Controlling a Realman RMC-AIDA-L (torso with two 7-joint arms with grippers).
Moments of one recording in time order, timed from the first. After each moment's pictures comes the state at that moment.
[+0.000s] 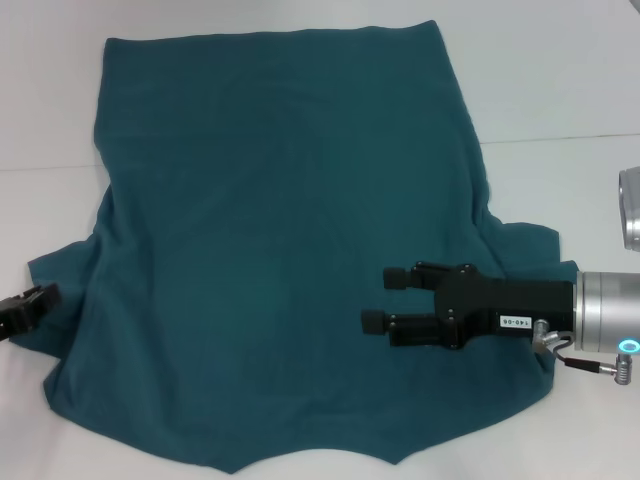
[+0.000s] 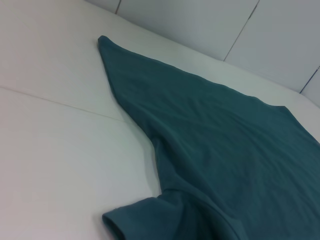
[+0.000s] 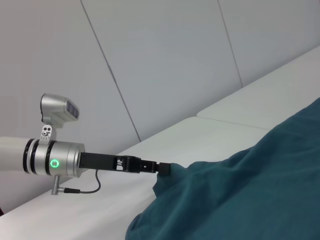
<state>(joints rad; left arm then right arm) -0.43 -2.14 0.41 0.65 2.02 1.05 -1.67 0.58 2.08 -0.72 -0.53 -1.94 -1.49 1.42</state>
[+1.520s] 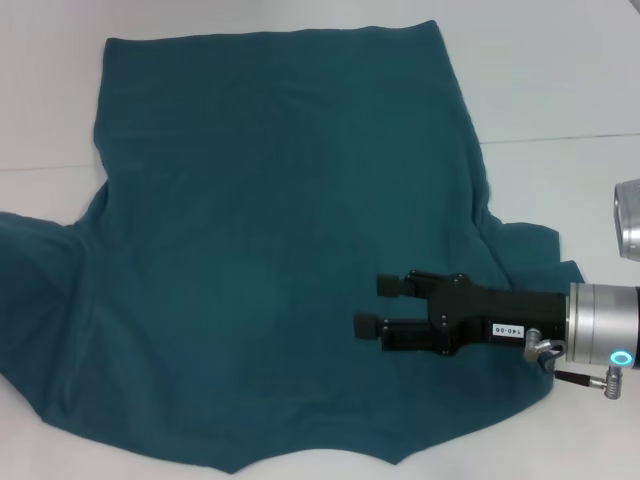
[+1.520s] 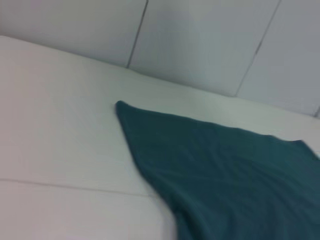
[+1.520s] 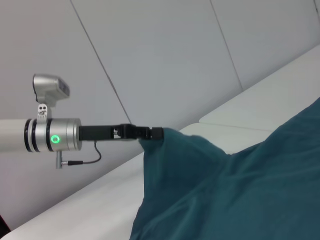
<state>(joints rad) -0.45 -2.10 0.42 0.84 2.04 1.09 -1.76 0.58 2.09 -0.70 -0.48 -1.92 -1.49 1.41</state>
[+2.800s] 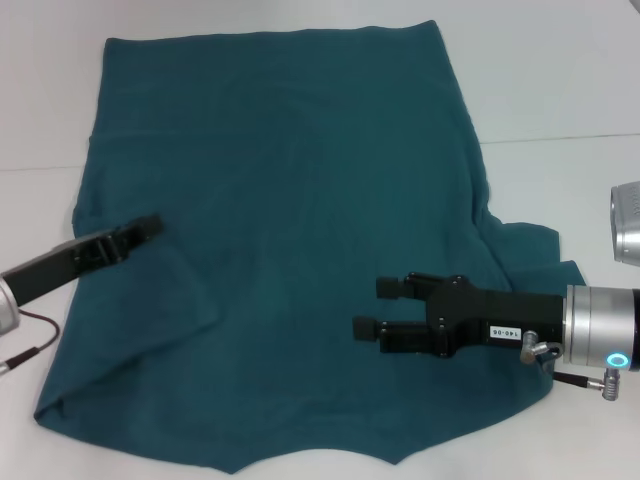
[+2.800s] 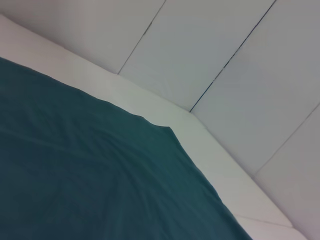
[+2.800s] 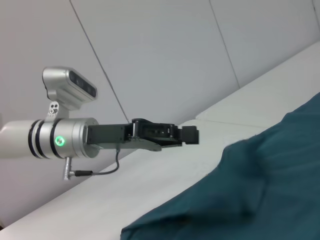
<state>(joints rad) -0.56 -2.16 0.42 0.65 1.99 1.24 -1.79 0.58 2.09 -0.71 -0.47 -1.92 -1.47 1.40</state>
